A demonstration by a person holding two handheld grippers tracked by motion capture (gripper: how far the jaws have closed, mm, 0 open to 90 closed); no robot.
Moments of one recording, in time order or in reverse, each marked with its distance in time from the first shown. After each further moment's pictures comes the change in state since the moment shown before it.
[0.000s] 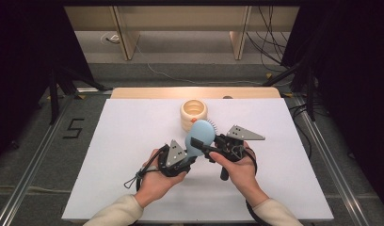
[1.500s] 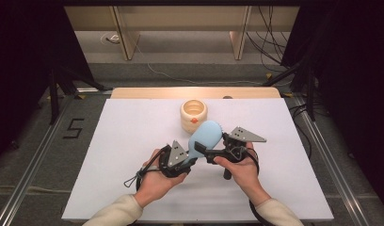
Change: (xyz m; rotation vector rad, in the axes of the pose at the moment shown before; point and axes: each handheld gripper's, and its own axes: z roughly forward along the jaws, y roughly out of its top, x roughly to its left) left arm -0.002 0.002 -0.001 0.046 -0.014 0.024; right arm -0.015 -0.012 -0.003 0.004 -0.084 -0.019
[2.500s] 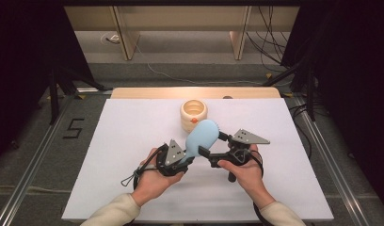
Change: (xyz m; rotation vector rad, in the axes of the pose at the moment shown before) left arm 0.006 -0.002 -0.003 0.007 0.012 0.001; right arm -0.003 -0.003 -0.011 0.032 -0.006 -0.014
